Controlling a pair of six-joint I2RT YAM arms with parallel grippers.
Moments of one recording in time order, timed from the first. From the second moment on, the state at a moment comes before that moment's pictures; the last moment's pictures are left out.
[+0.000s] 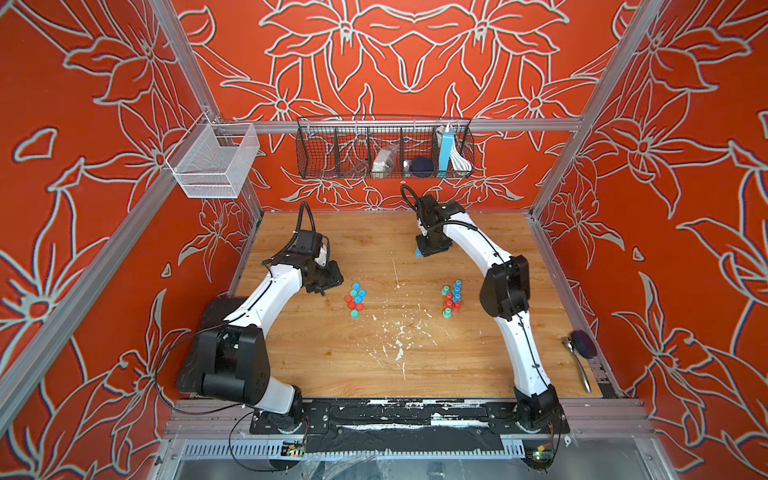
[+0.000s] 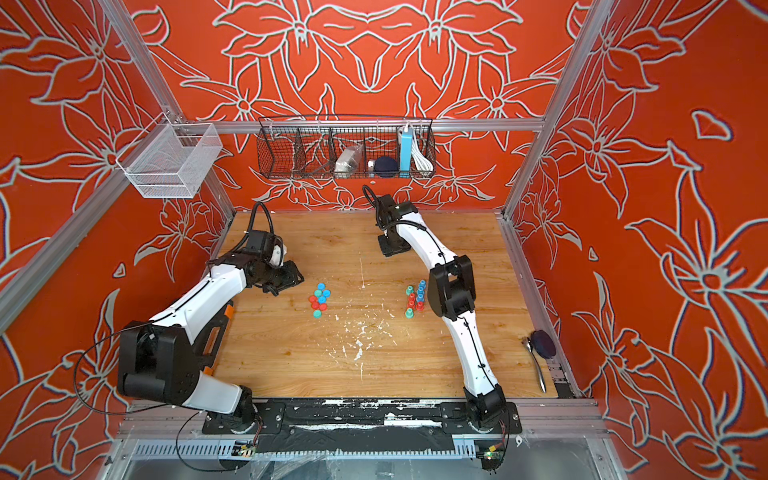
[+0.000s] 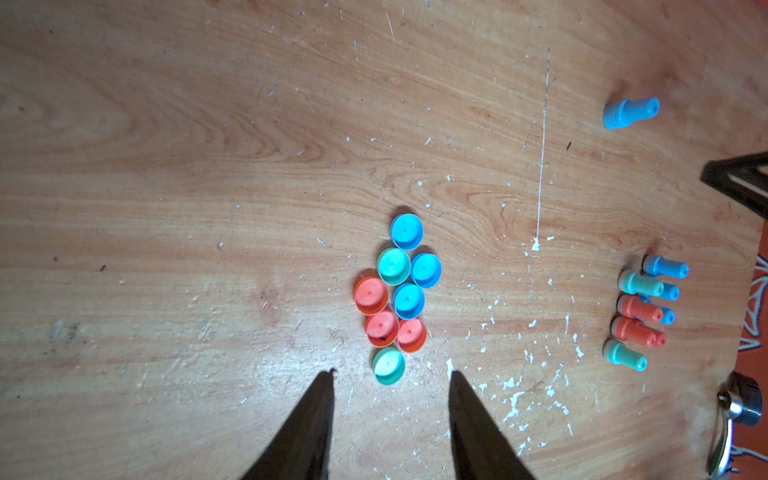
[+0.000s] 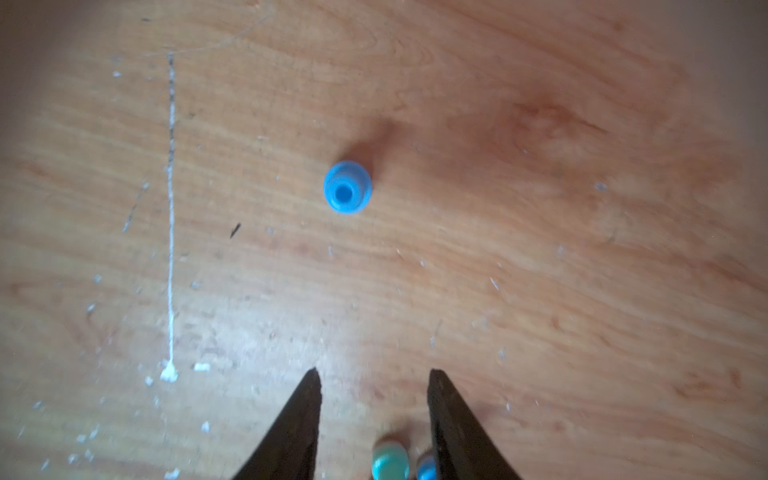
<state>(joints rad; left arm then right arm) -0.08 1.48 1.11 -0.72 0.25 -0.42 0.48 2.30 2.24 -1.24 0.09 0.13</state>
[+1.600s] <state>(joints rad) -0.26 1.87 1.28 -0.64 0.21 -0.56 0.46 1.36 1.13 -0.94 0.08 0.18</state>
